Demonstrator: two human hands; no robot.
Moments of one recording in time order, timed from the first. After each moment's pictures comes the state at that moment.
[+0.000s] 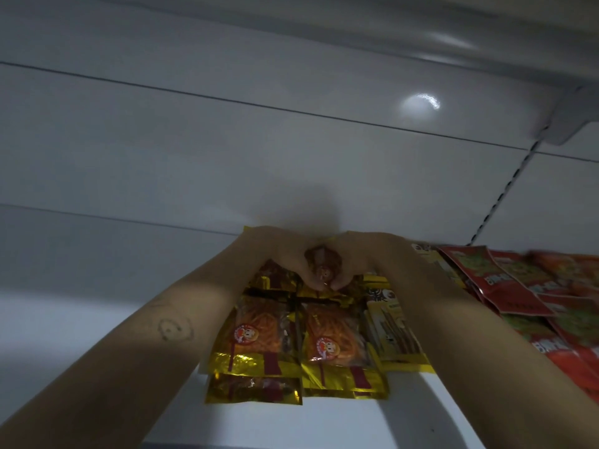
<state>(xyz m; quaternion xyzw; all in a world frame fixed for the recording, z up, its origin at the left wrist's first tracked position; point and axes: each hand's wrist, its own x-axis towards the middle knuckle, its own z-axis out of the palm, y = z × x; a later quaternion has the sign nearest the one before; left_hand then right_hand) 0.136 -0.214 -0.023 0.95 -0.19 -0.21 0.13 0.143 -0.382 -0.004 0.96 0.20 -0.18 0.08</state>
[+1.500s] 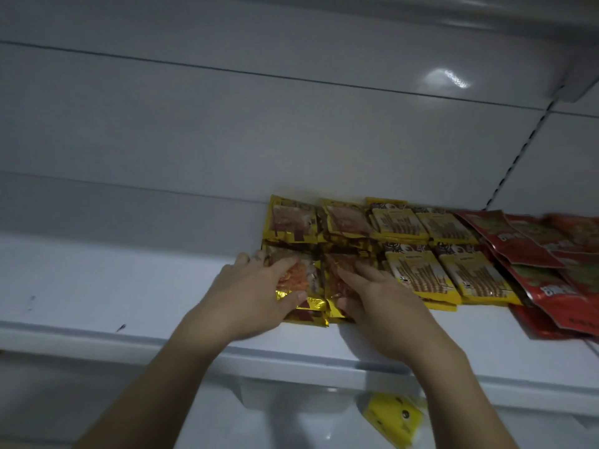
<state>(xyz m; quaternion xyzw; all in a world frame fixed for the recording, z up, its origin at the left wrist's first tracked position) -0.064 -0.168 -0.052 0.99 -0.09 -0.02 0.11 -0.063 -0.379 -0.041 0.98 0.17 0.00 -0.08</state>
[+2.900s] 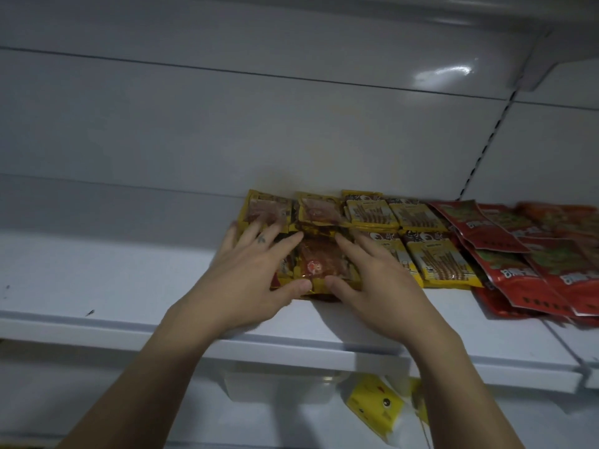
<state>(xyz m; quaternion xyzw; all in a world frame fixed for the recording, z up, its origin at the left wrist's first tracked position) -0.079 -0.211 -0.034 0.99 -0.15 0.06 0.05 -0.073 -0.420 -0.031 0.97 0.18 0.06 -0.17</state>
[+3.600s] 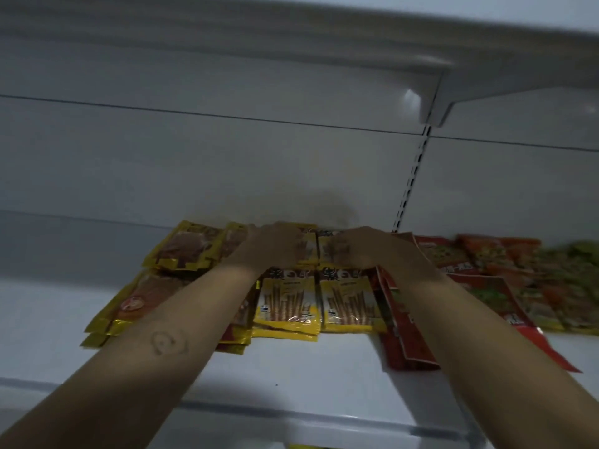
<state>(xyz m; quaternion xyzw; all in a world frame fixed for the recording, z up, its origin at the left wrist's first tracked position) 0.095 -0.385 -0.008 0.99 -0.07 -0.08 0.00 0.108 -0.567 0.013 0.97 0.18 -0.13 0.06</state>
